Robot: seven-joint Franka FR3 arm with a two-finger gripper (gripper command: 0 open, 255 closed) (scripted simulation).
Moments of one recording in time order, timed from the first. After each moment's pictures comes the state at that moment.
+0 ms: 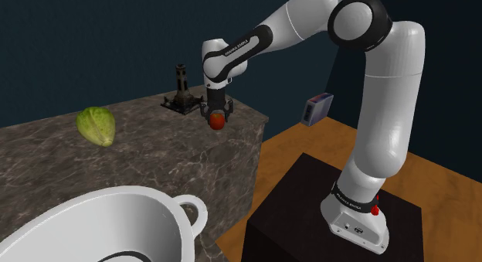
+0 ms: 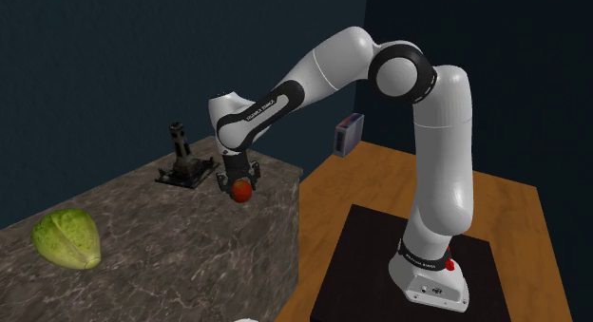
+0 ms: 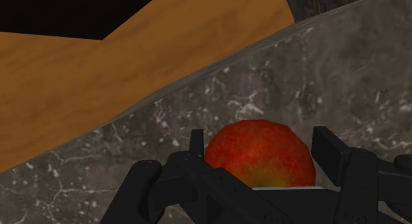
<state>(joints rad) -0.02 0.28 0.11 -1.93 -0.01 2.11 0.69</state>
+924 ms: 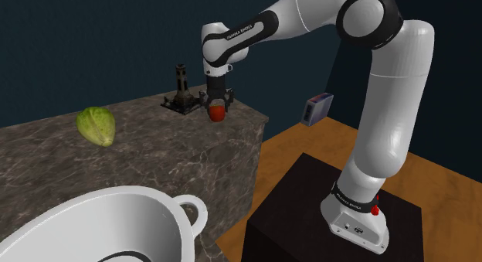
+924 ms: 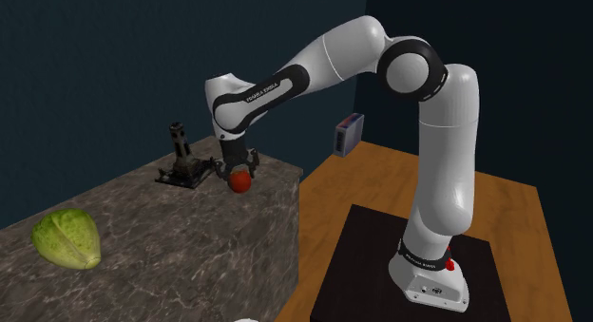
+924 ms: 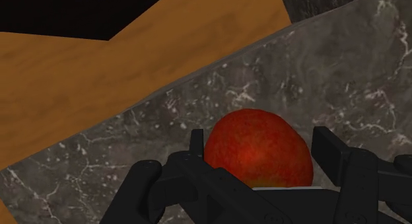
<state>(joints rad) -0.02 0.22 0.11 -1.87 0.00 2.00 0.68</state>
